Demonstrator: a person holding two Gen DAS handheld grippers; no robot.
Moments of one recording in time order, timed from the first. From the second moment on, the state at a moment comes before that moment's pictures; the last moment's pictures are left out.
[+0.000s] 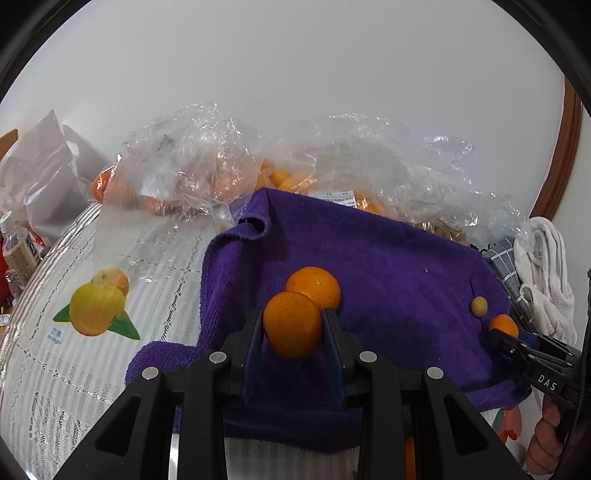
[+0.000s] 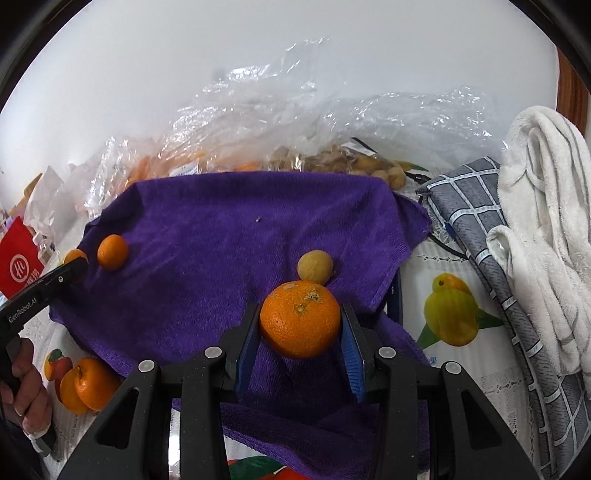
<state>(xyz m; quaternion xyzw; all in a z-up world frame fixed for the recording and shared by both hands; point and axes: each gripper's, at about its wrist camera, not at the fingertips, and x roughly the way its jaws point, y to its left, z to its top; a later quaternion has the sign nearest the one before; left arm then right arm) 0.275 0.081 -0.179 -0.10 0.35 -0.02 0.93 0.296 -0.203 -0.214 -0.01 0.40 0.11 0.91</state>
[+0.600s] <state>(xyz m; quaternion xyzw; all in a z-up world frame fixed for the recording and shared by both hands) 0.279 0.079 -0.183 -0.09 0.36 -0.01 0.93 0.295 -0.194 -0.222 -0.02 0.42 0.11 0.90</state>
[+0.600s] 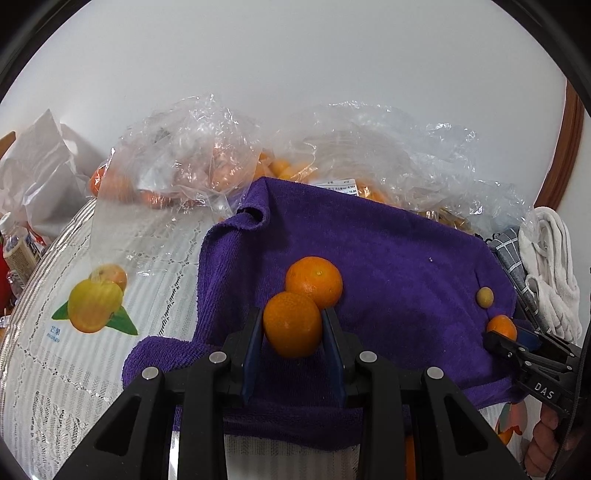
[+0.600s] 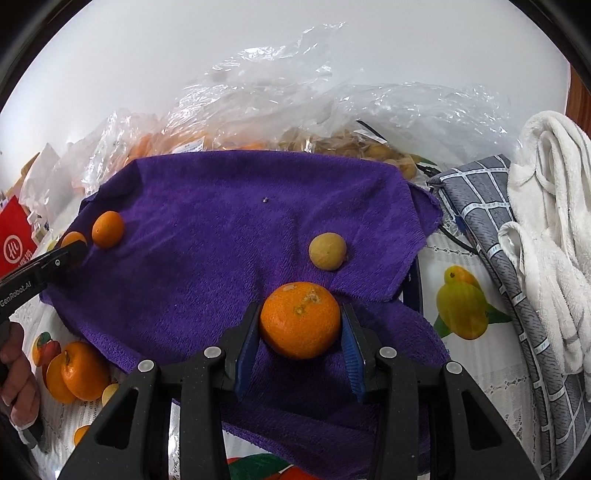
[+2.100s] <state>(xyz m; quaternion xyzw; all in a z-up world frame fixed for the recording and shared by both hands) 0.211 0.094 -0.128 -0.06 0.28 0.01 0.96 0.192 -0.204 -0.159 0.00 0.37 0.10 0.93</state>
